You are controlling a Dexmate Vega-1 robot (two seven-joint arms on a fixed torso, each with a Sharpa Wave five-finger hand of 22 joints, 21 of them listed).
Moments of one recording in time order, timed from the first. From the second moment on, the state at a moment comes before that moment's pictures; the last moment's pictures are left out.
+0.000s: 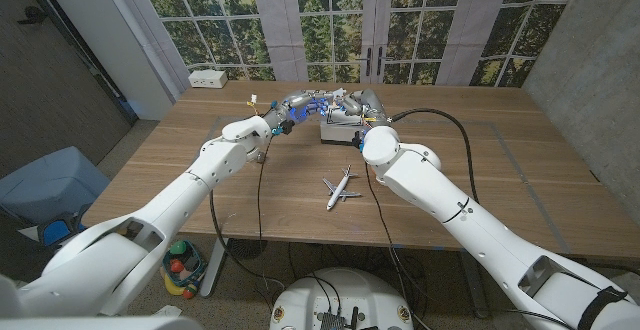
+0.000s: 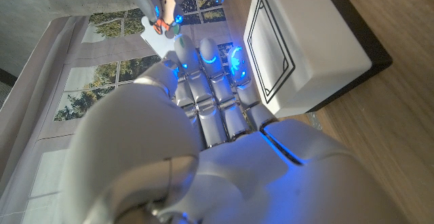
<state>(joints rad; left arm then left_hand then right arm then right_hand) 0.62 0.48 0.50 -1.36 -0.74 0.04 -0.27 1.13 0.13 0.42 -0.17 0.22 1.05 0.07 0.26 0.30 1.09 -0.04 0.66 0.78 0.75 -0.08 1.15 0.65 0.41 -0.04 1.57 0.51 -0.76 -0.38 -0.70 -2.02 0.15 -0.72 -0.61 0.99 0.11 0.42 -0.18 0.21 0.95 0.02 0.49 0.39 0.82 -0.10 0.81 0.86 0.63 -0.06 0.81 0.85 0.46 0.01 0.71 0.22</state>
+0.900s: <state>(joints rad) 0.66 0.48 0.48 -1.41 -0.67 -0.03 -0.14 1.12 0.13 0.42 -0.17 0.22 1.05 0.07 0.25 0.30 1.09 -0.04 0.65 0.78 0.75 -0.08 1.15 0.65 0.41 -0.04 1.57 0.51 -0.82 -0.39 -0.67 -2.05 0.14 -0.68 -0.62 0.99 0.11 0.43 -0.17 0.21 0.95 0.02 0.50 0.40 0.82 -0.10 0.82 0.86 0.64 -0.06 0.79 0.86 0.45 0.00 0.74 0.22</state>
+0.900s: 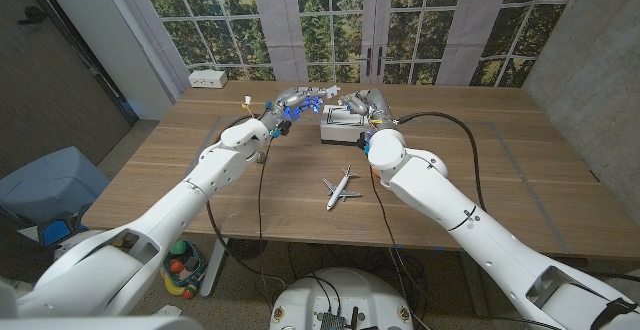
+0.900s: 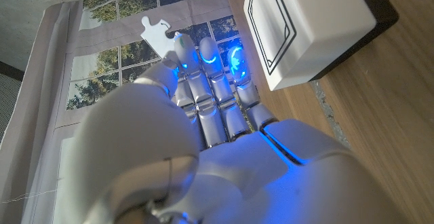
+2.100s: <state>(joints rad) 0.82 0.59 0.44 -1.66 -0.41 0.01 0.25 1.13 0.14 0.42 -0.17 0.23 1.05 0.07 0.24 0.30 1.09 -0.04 0.64 0.78 0.74 -0.08 1.14 0.65 0.40 -0.04 1.57 0.51 -0.91 -0.38 -0.59 -1.97 0.02 -0.58 -0.76 0.99 0.11 0.43 -0.16 0.21 0.95 0.01 0.49 0.39 0.81 -0.11 0.82 0.85 0.65 -0.06 0.76 0.88 0.44 -0.01 0.77 0.22</state>
